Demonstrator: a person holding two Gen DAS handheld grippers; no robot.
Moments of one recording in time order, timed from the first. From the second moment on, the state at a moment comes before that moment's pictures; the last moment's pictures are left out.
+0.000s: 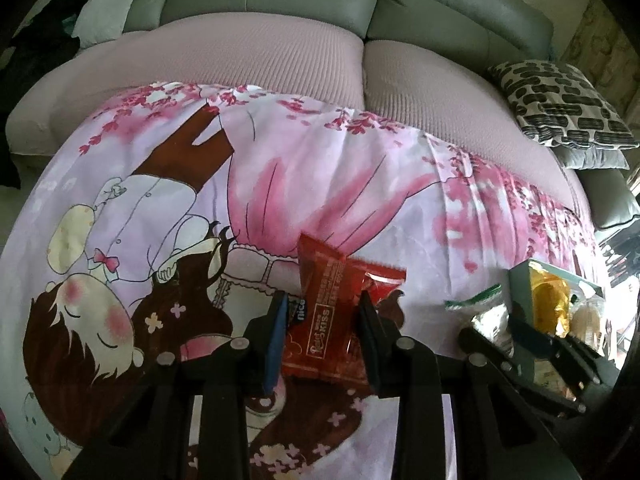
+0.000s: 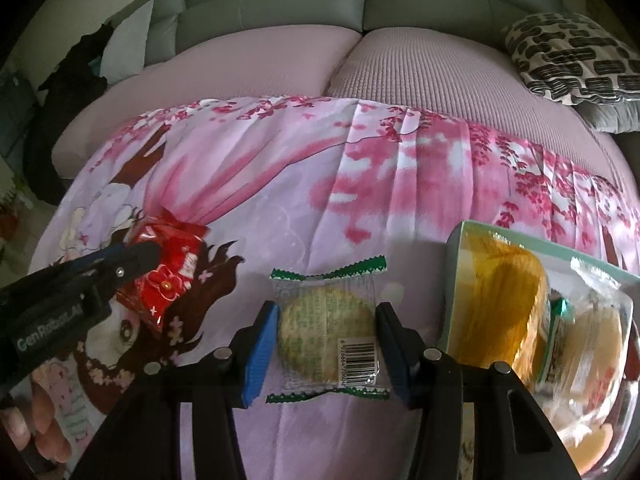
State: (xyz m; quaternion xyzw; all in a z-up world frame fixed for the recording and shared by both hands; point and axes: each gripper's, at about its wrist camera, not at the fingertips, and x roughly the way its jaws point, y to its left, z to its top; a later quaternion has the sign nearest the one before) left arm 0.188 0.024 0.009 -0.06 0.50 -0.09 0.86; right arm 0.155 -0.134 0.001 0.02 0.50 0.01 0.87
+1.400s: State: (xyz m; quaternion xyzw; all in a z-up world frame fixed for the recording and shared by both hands) left arm 0.063 -0.214 0.071 0.09 0.42 -0.35 0.83; right arm 0.023 -0.356 0.043 0.21 0.44 -0.19 0.85
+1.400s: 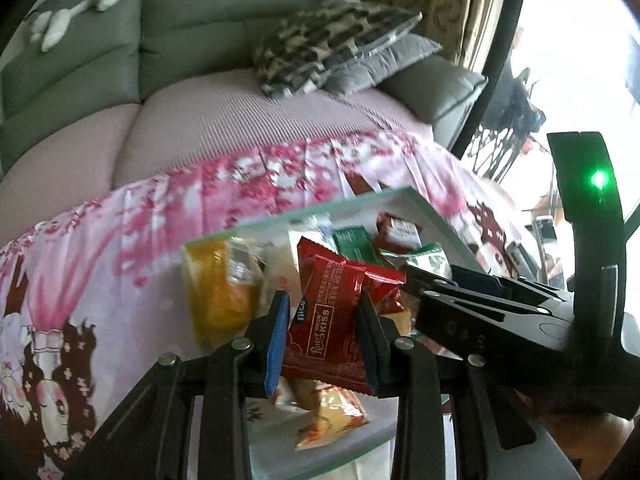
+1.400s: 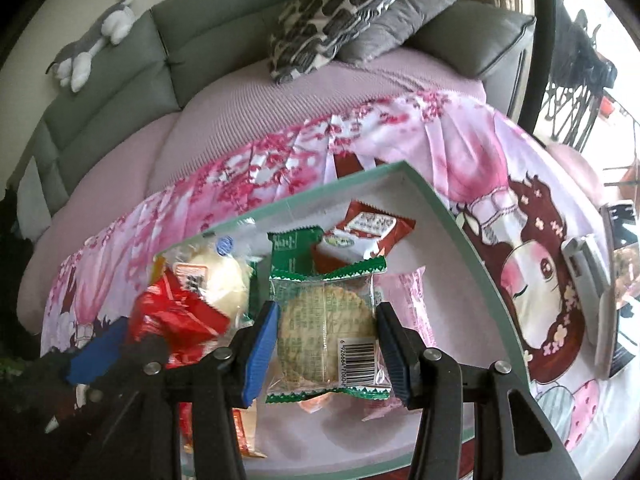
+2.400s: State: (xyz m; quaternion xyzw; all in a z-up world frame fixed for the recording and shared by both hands) left arm 0.056 -0.120 0.061 0.06 0.43 -0.18 0.88; right arm -0.012 -0.315 0.063 0.18 0.43 -0.16 0.87
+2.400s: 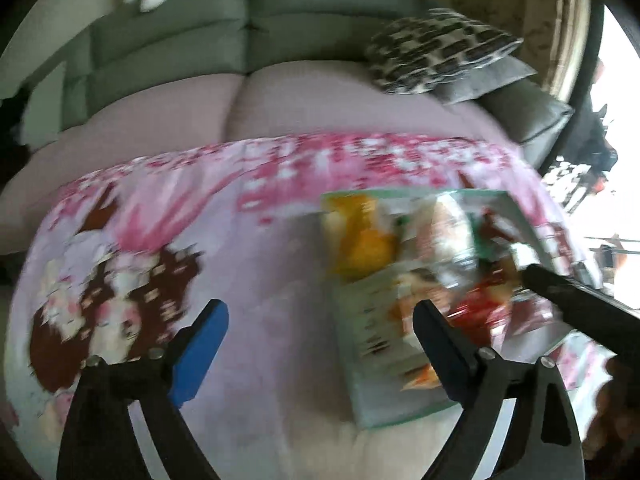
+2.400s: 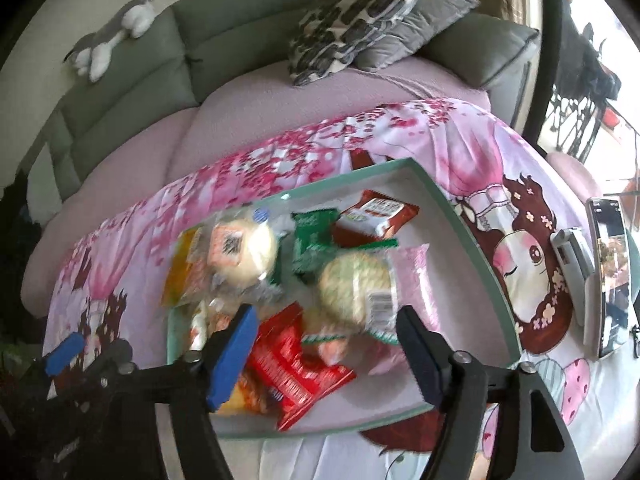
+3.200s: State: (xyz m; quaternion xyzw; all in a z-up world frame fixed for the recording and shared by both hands) left arm 0.020 -0.032 0.035 0.03 0.45 -0.10 0.89; right arm -0.036 -0.250 0.040 0.13 0.45 -0.13 0.87
